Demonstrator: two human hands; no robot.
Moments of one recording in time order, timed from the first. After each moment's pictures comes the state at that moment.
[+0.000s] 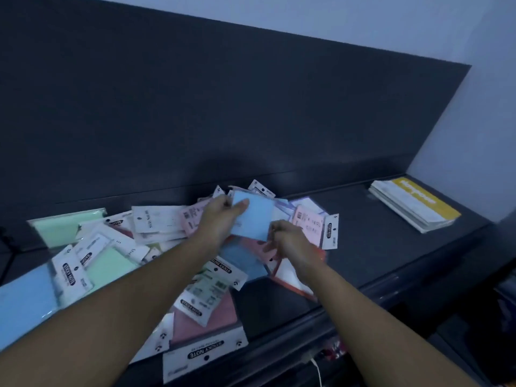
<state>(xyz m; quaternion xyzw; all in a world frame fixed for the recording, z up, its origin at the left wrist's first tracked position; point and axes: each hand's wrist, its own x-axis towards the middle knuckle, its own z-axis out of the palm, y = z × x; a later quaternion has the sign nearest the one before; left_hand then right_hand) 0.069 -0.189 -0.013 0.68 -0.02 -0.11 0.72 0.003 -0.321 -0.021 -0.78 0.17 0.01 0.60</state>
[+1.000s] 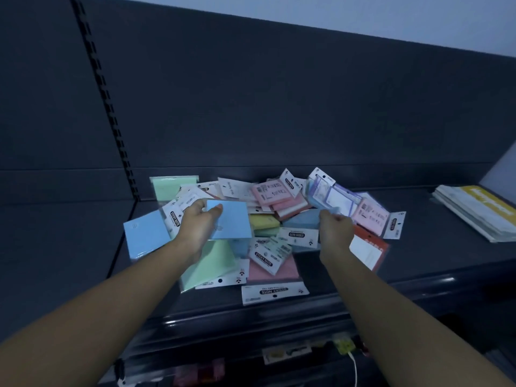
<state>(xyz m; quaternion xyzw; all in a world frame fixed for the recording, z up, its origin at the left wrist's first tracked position) -0.012 -0.028 -0.030 0.70 0.10 0.01 0.71 -0.007 -0.254 -0.037 -0.66 0.32 -0.19 0.66</state>
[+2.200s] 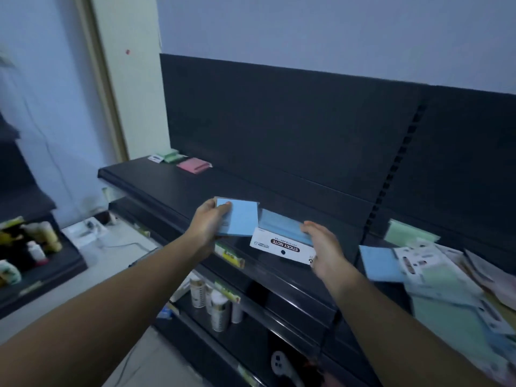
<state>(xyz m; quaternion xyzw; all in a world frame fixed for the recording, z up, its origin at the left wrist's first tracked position) -0.244 0.303 0.014 0.58 0.32 0.29 0.69 -0.118 0.144 -0.006 -0.65 0.00 0.27 0.71</state>
